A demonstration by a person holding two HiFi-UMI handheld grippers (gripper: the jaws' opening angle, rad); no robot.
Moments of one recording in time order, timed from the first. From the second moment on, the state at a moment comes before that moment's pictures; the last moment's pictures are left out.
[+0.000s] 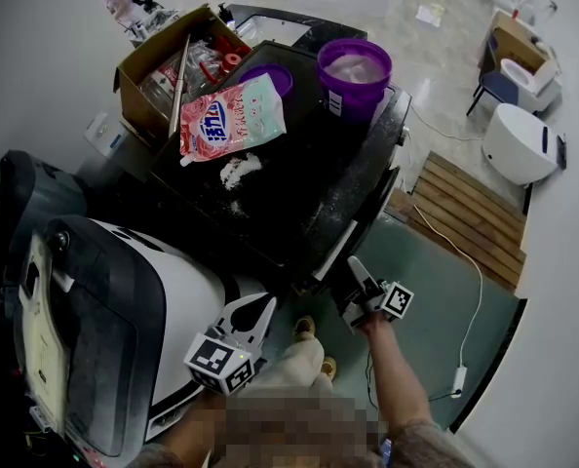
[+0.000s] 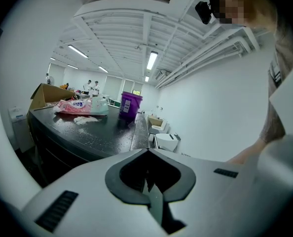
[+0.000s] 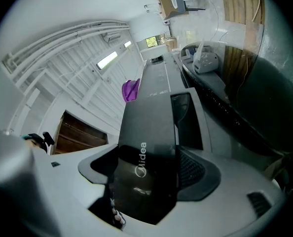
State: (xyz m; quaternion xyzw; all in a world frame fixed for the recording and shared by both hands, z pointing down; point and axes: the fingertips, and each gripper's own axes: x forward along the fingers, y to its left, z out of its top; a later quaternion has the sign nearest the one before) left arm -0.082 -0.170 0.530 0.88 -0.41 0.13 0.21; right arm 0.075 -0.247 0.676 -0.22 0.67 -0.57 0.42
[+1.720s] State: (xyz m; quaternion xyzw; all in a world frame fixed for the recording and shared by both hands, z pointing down) left arm -0.068 -0.157 0.532 0.89 -0.39 0.14 0.22; right arm 0.126 -0.208 0.676 -0.22 0.67 -0.56 0.43
